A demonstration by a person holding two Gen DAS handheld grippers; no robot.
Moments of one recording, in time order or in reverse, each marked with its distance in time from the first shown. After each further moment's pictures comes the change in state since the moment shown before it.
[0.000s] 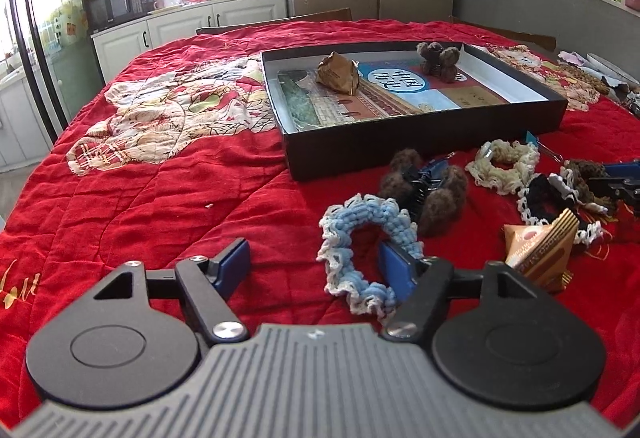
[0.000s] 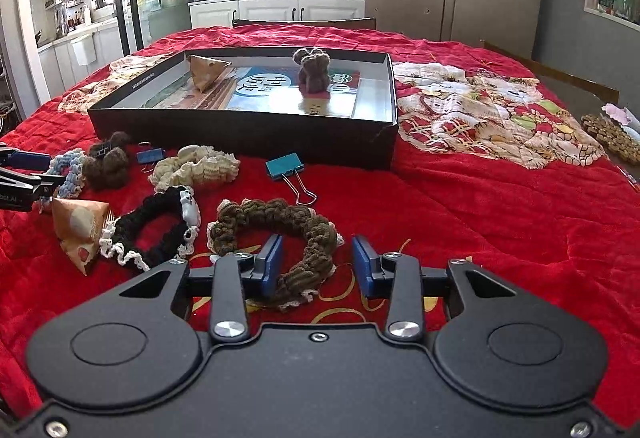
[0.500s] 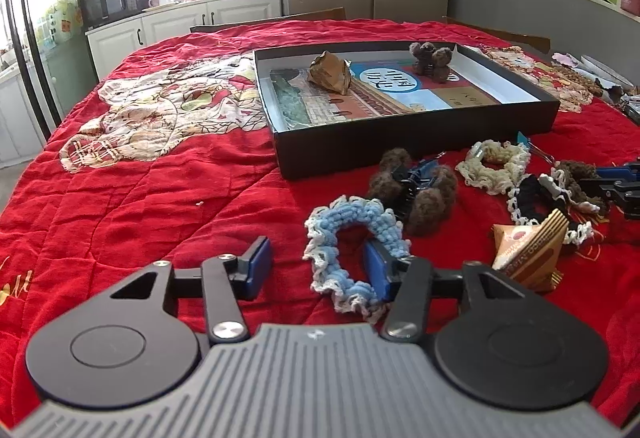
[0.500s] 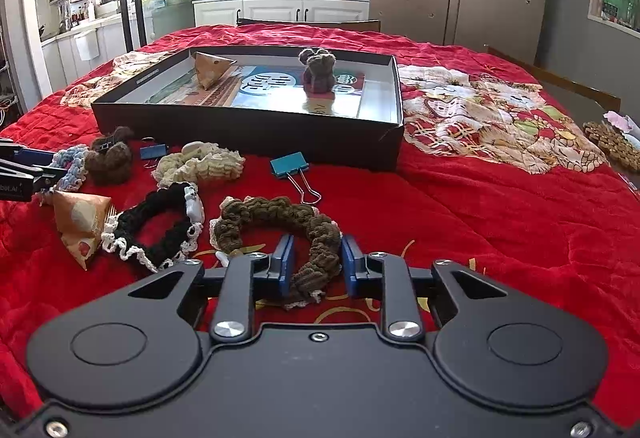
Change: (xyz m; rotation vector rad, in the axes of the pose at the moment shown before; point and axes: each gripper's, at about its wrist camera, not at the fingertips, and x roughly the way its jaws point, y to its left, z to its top) left arm -0.001 -0.002 0.000 -0.008 0.003 -0.027; right arm 0.000 0.004 -0.001 -0.021 -0.005 0.002
